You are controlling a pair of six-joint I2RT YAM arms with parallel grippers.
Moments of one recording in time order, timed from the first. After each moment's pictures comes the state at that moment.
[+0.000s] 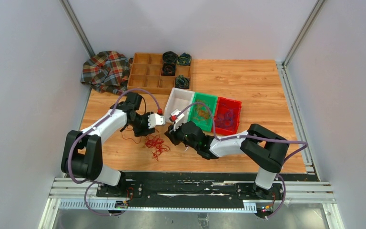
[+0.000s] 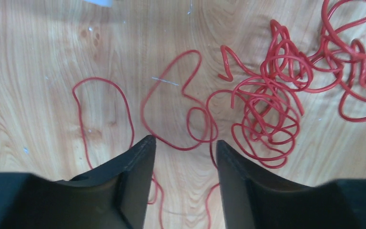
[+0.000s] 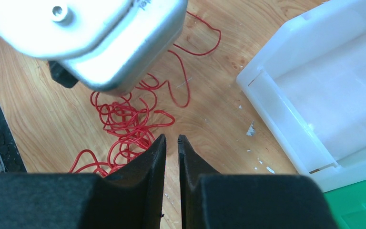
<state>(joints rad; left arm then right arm) -0.23 1.45 0.88 -0.69 0.38 1.18 1.07 1.76 0.77 0.69 0.11 0.20</state>
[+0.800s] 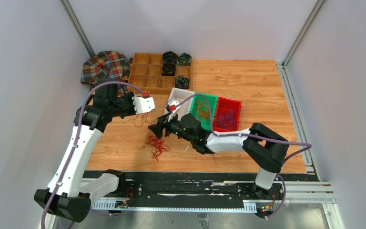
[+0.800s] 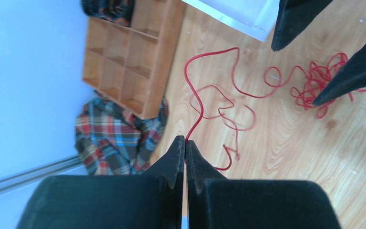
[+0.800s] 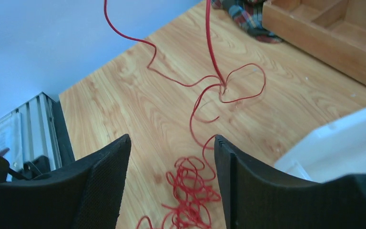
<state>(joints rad) -0.23 1.05 1.19 -0.88 0.32 1.15 1.06 1.75 0.88 0.79 0.03 0.28</state>
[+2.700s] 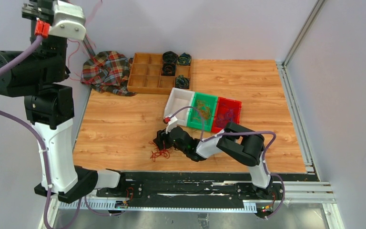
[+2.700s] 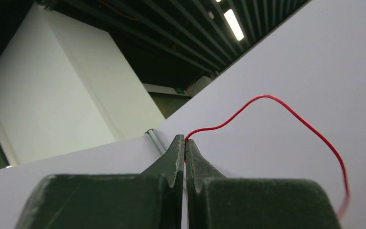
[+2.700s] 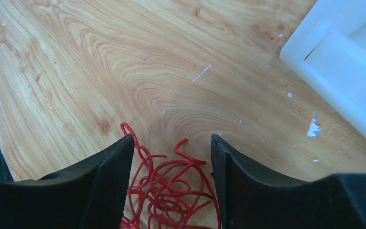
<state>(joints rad) -0.23 1.35 2.31 -0.07 0.06 0.90 1.12 2.03 0.90 0.78 0.19 0.44</state>
